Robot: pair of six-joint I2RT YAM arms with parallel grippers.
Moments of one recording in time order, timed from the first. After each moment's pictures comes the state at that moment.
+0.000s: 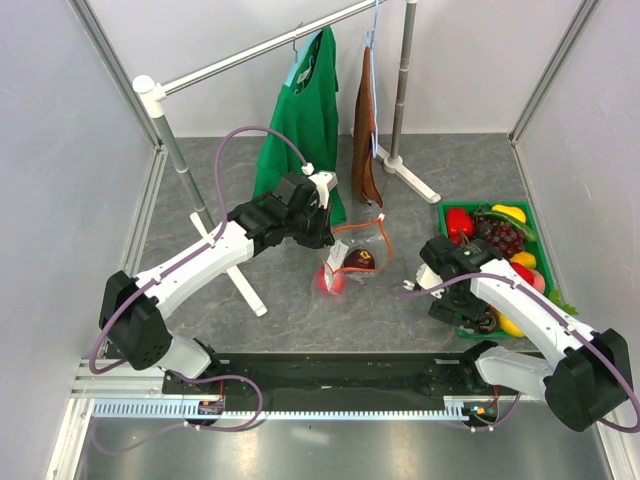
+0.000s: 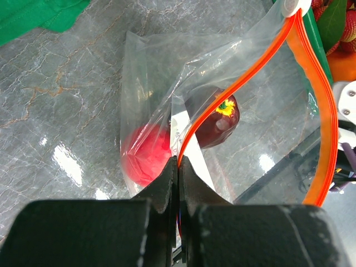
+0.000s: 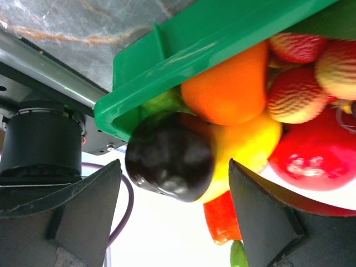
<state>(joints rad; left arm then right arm) -0.72 1.47 1.26 -0.54 0.14 -0.38 0.49 1.13 0.83 -1.35 0.29 -0.52</state>
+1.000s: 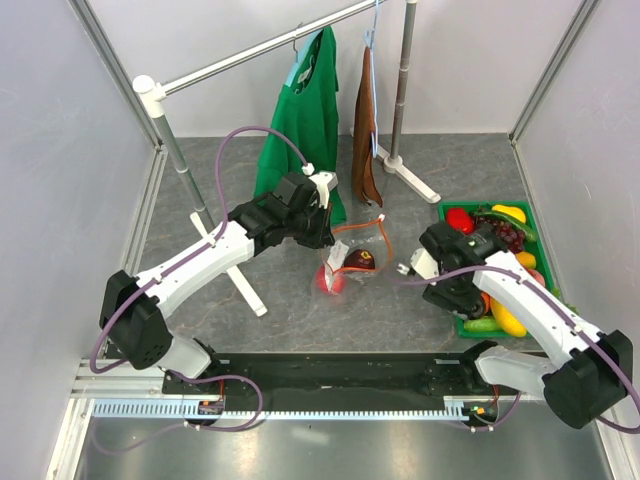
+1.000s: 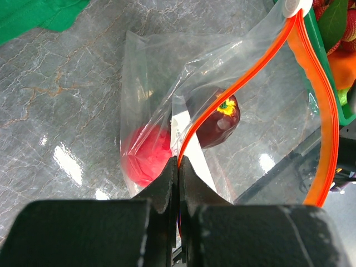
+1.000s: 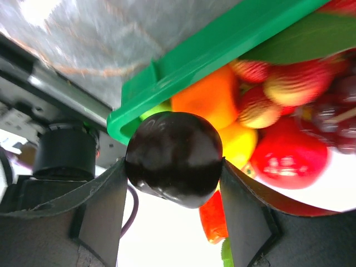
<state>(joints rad) -0.72 1.47 1.26 -0.54 0.14 -0.38 0.49 1.14 0.93 -1.35 0.22 -0.49</state>
